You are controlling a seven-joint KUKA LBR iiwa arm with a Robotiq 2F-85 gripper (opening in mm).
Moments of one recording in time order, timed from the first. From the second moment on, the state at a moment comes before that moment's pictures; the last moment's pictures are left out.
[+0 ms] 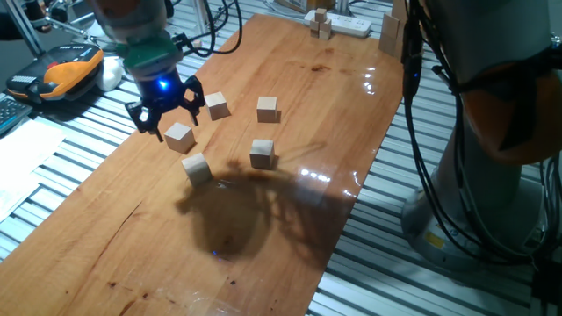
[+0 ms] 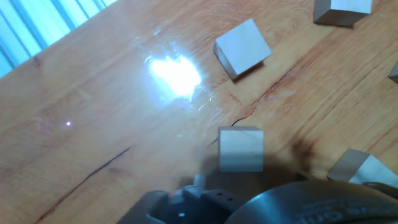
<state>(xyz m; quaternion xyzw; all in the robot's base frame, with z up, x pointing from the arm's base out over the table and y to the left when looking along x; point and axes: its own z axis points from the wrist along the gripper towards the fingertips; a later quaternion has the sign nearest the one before) 0.559 0.139 0.176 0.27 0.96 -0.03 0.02</state>
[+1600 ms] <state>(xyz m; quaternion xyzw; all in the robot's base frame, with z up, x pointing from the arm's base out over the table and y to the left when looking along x) 0.556 0.118 0.144 0.26 0.96 0.01 0.02</state>
